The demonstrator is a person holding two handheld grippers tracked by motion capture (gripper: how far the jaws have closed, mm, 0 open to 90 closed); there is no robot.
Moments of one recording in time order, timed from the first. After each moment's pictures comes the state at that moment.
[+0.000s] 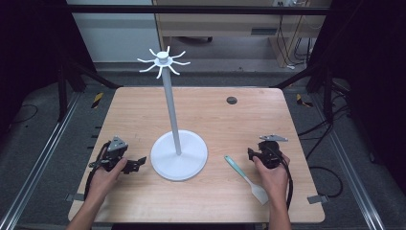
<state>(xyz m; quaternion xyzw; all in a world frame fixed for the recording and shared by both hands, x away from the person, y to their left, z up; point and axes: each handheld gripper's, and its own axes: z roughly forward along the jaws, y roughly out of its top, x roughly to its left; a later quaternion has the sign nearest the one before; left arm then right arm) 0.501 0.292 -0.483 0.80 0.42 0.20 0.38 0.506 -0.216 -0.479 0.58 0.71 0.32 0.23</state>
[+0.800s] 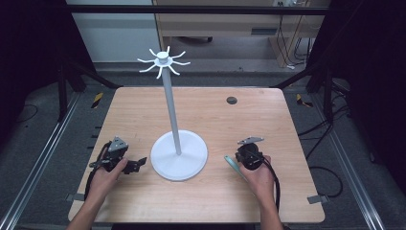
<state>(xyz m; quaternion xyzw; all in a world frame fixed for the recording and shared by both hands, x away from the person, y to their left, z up) 0.501 0.290 -0.483 0.80 0.42 0.20 0.38 0.504 -0.162 -0.482 0.50 0.79 0.29 0.19</state>
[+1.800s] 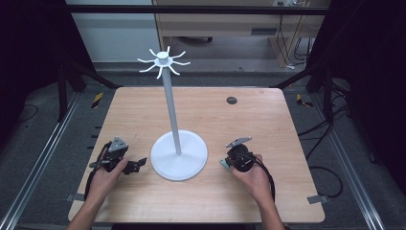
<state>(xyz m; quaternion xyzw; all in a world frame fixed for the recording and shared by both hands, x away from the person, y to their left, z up) 0.500 0.290 -0.484 0.80 0.42 0.20 0.38 0.494 -0.133 -0.467 0.44 0.84 0.28 0.14</state>
